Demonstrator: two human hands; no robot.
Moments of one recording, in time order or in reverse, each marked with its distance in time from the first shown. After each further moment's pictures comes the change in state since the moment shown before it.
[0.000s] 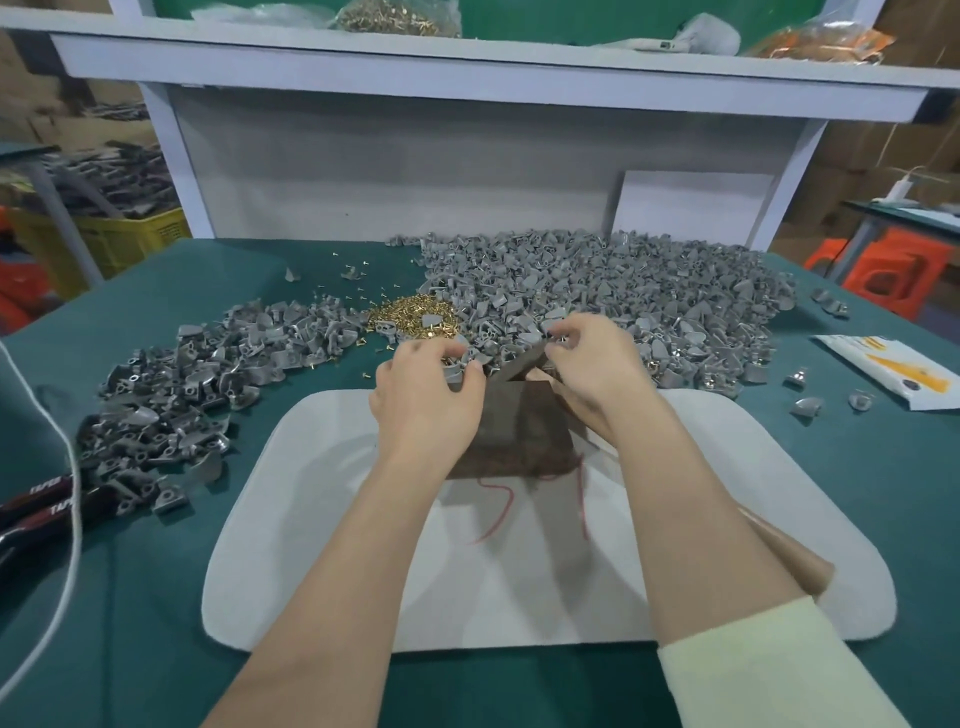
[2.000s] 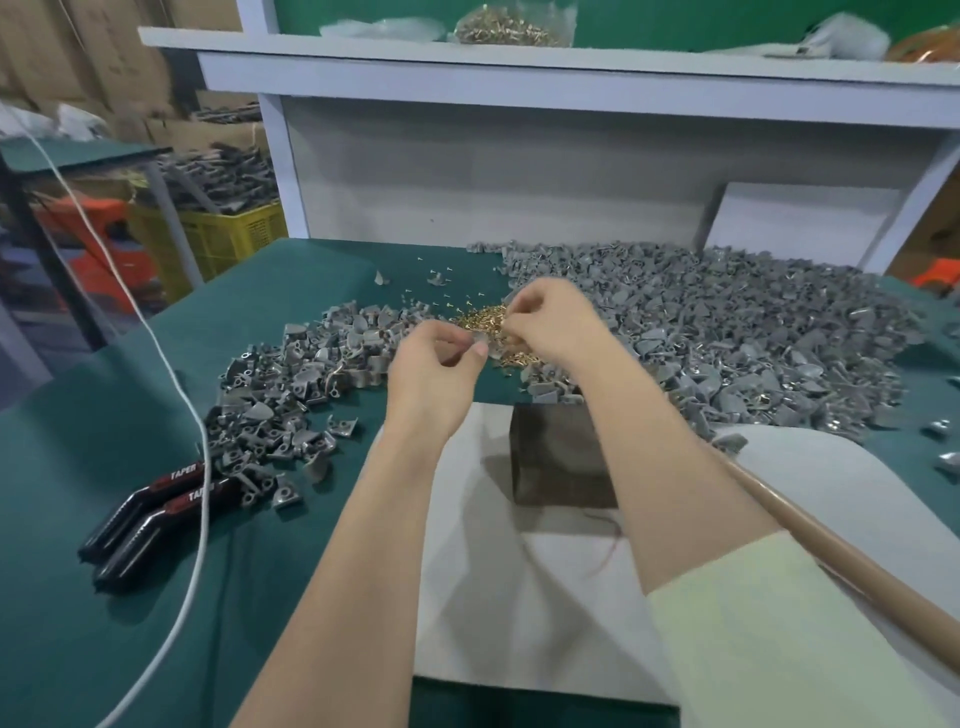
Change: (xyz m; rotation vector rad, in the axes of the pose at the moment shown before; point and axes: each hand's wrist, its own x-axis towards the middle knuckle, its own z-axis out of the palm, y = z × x) left_hand 0.043 -0.048 -0.053 -0.387 0.073 -0.165; right_hand 0.021 -0.114 0.049 0.254 -0.222 -0.222
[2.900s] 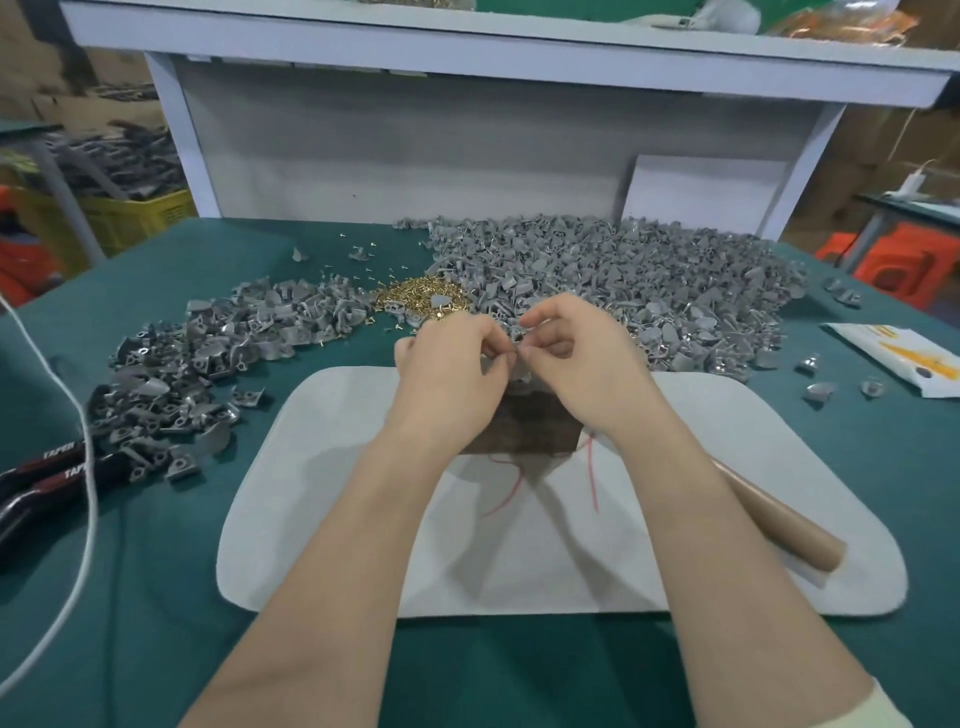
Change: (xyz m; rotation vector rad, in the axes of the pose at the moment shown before) left_hand -0.059 0.027 0.055 0.493 -0.208 0.377; right_hand -0.099 0.071 -0.048 0.119 0.177 -0.109
